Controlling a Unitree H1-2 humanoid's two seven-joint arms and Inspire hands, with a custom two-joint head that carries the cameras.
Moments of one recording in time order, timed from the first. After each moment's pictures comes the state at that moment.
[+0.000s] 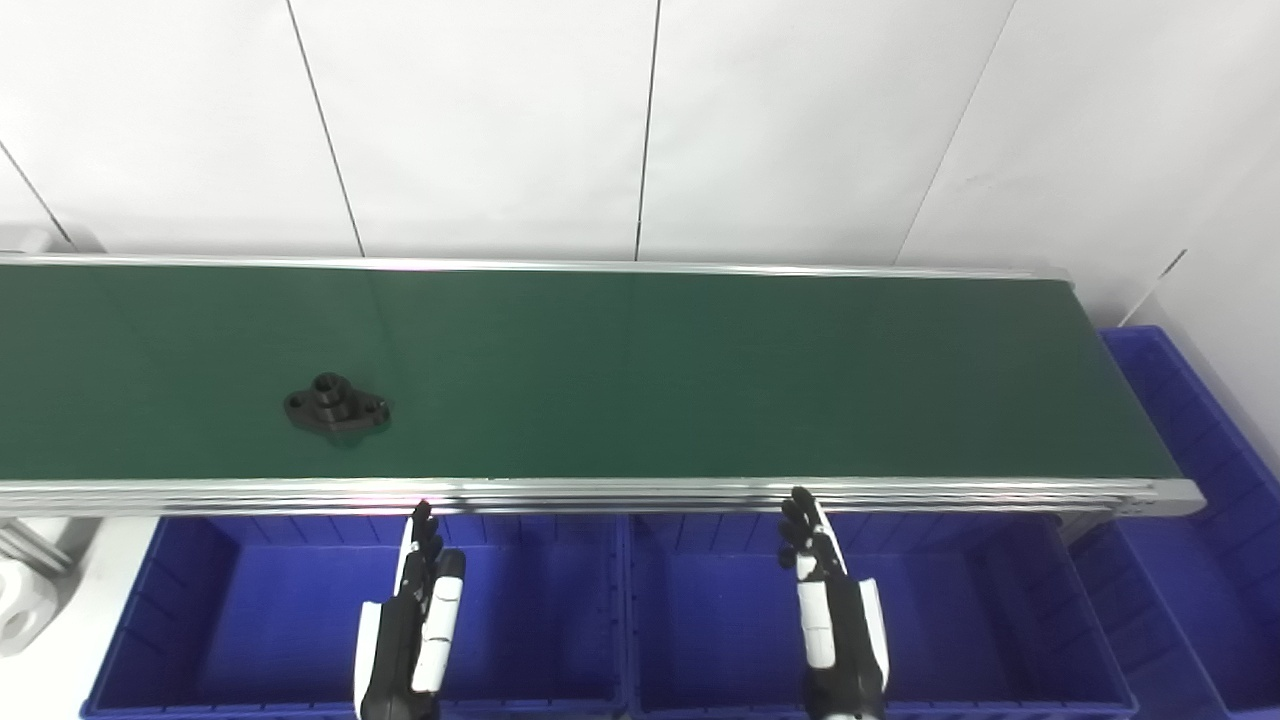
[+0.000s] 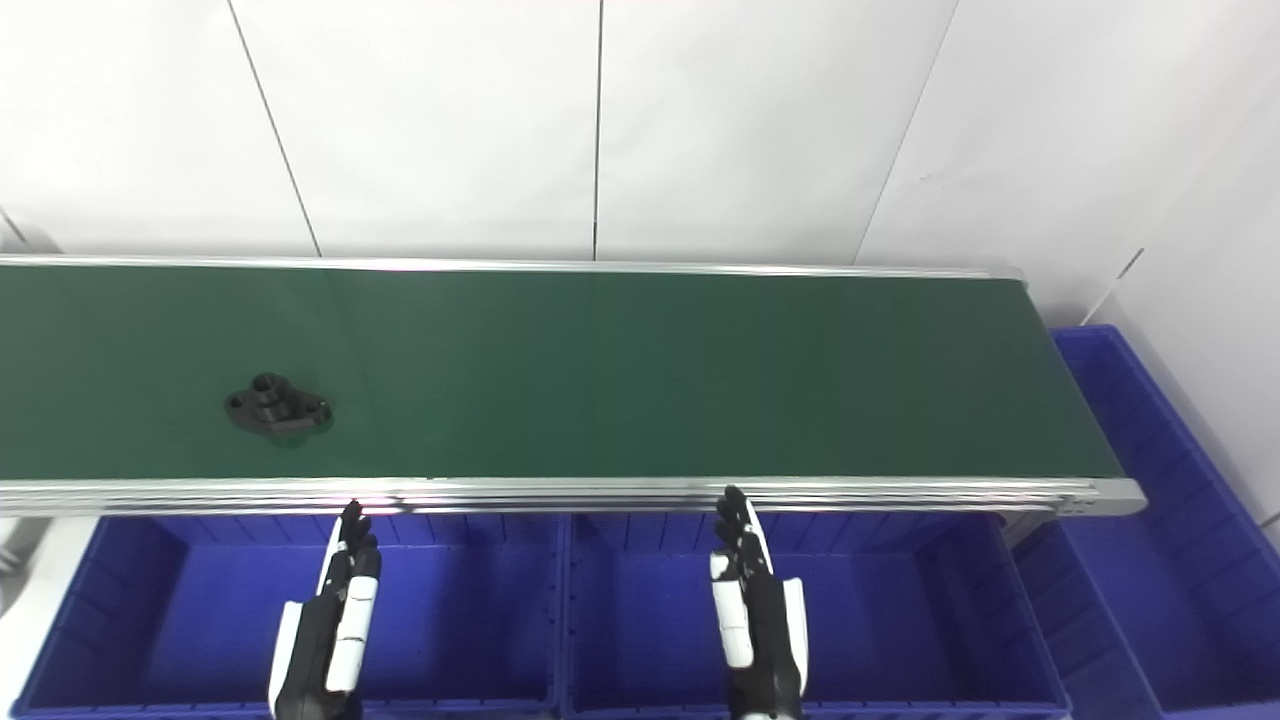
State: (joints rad) left arm 0.28 -0.13 -0.20 0.10 0.18 -0.20 0.12; right arm 0.32 0.08 0.05 0.02 -0.05 -0.20 -0.14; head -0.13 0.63
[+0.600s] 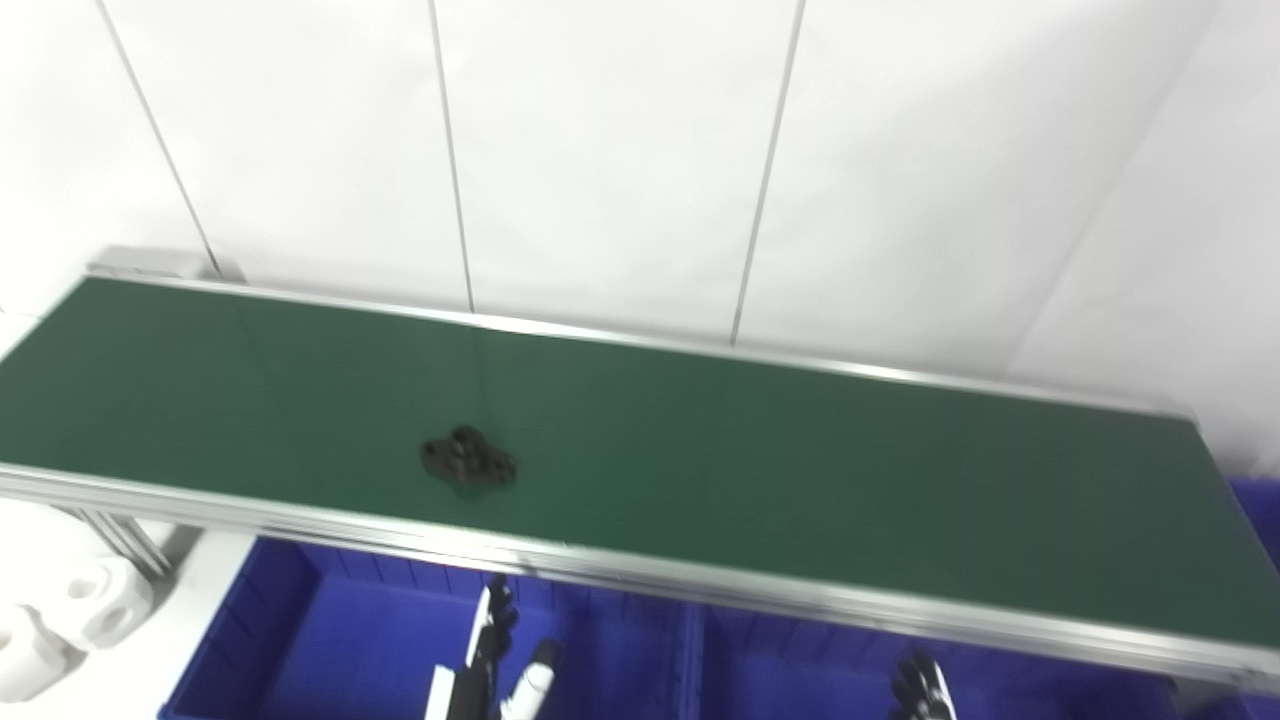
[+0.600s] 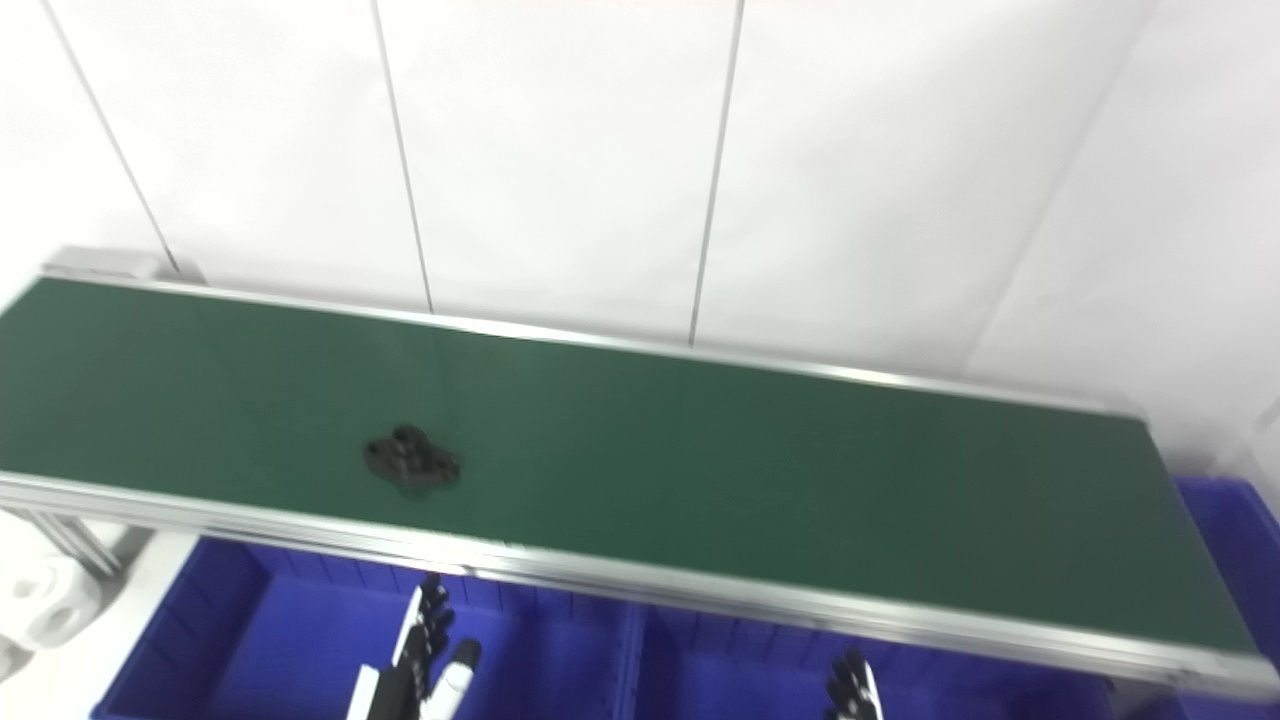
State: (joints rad) left arm 0.23 -0.13 -0.20 0.31 0.23 -0.38 0.21; right arm 0.28 0.01 -0.02 0.22 0.07 -0.35 -0.06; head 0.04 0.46
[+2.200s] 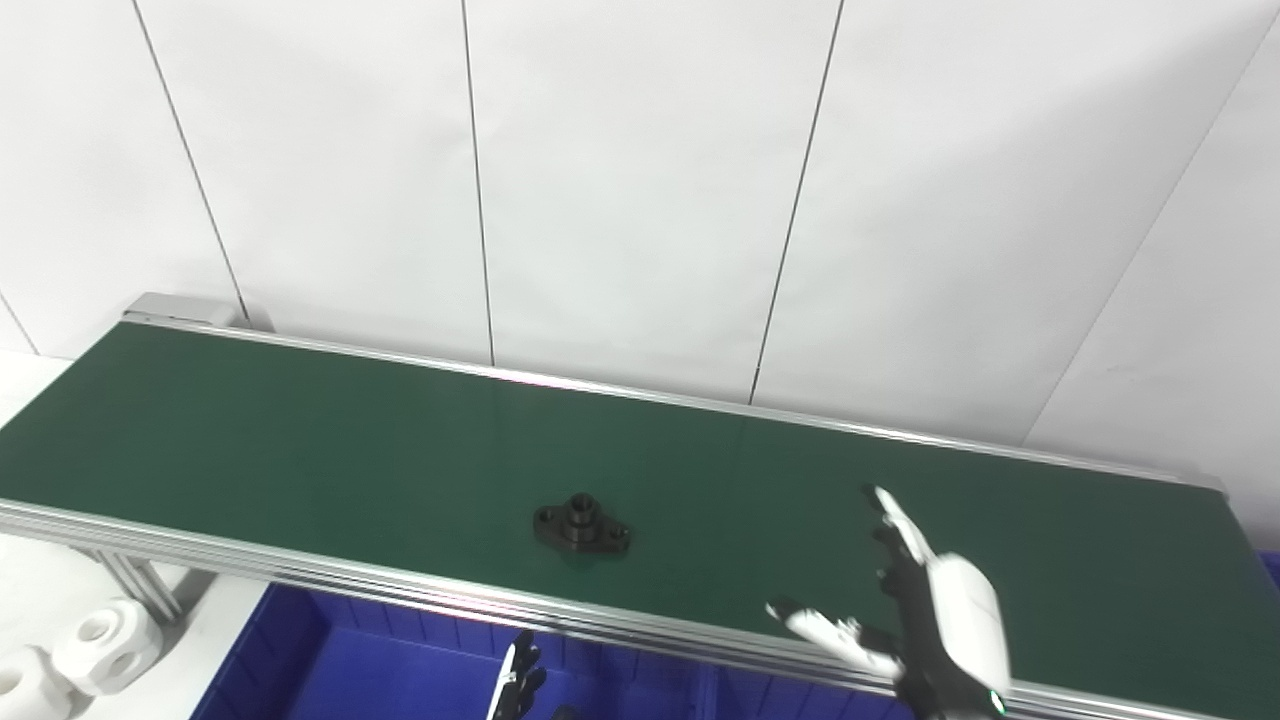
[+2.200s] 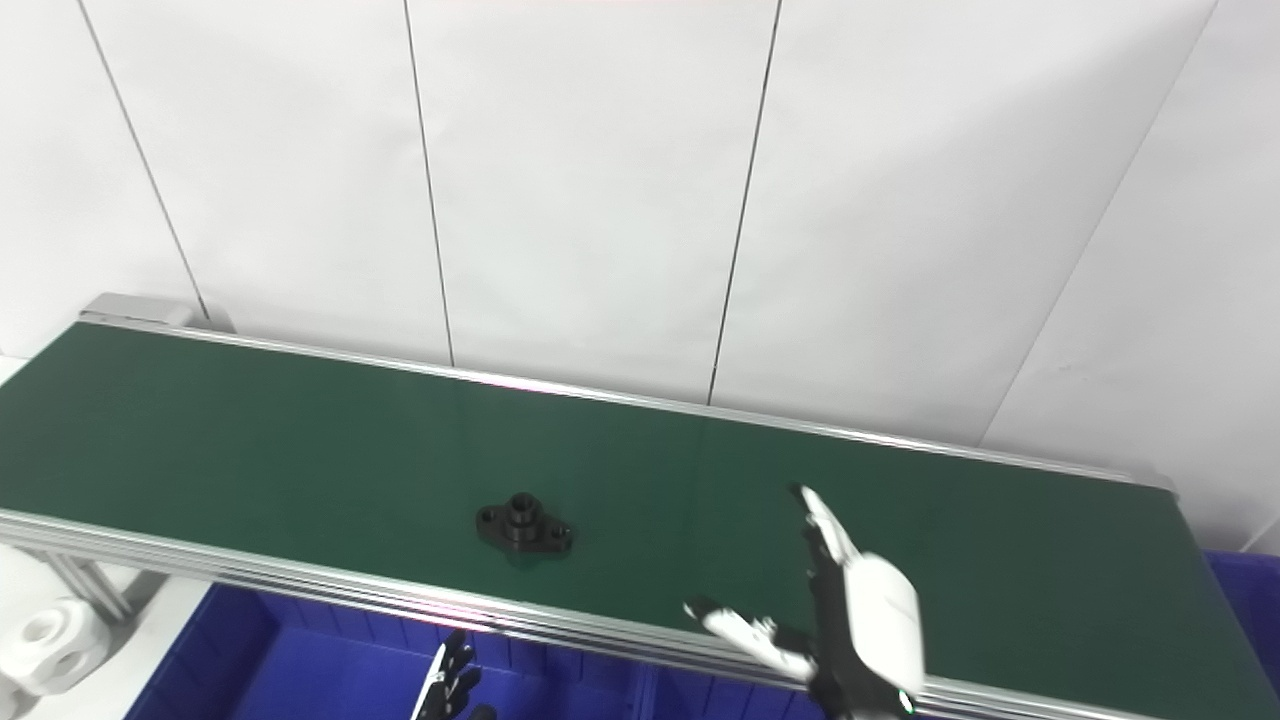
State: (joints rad) left arm 0.25 -0.12 -0.22 0.25 0.24 -0.37 0.18; right arm -0.09 -0.03 0.13 -0.14 -0.90 0.14 -0.03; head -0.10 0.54
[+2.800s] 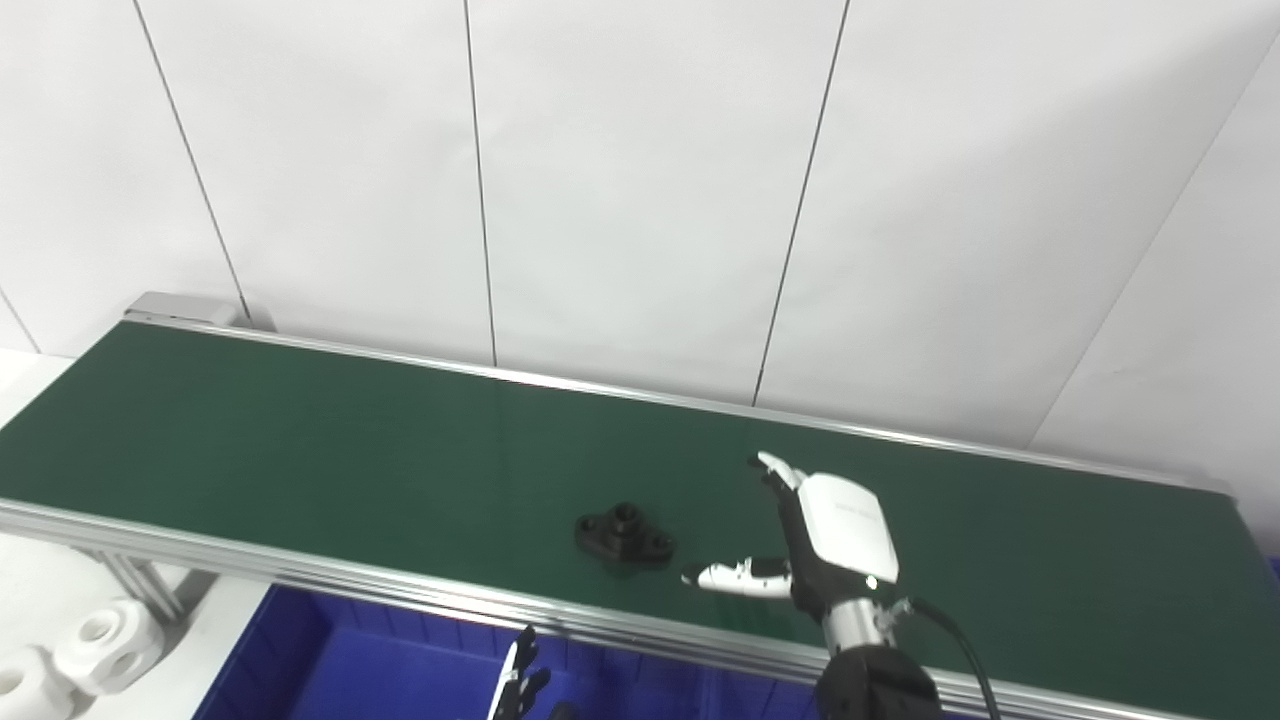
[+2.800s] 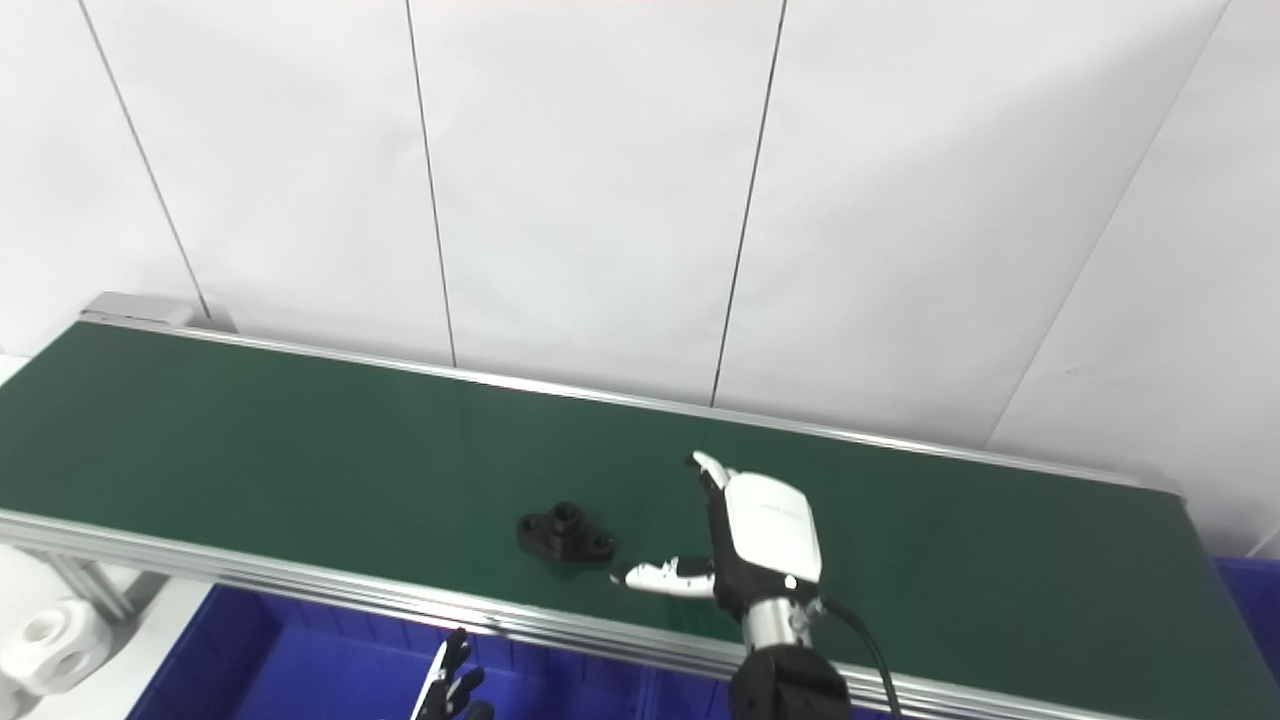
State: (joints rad) left arm 0.27 -0.12 -0.22 0.20 0.25 -0.33 0.16; right arm -0.34 -0.06 0.33 0.16 -1.08 0.30 0.02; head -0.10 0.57
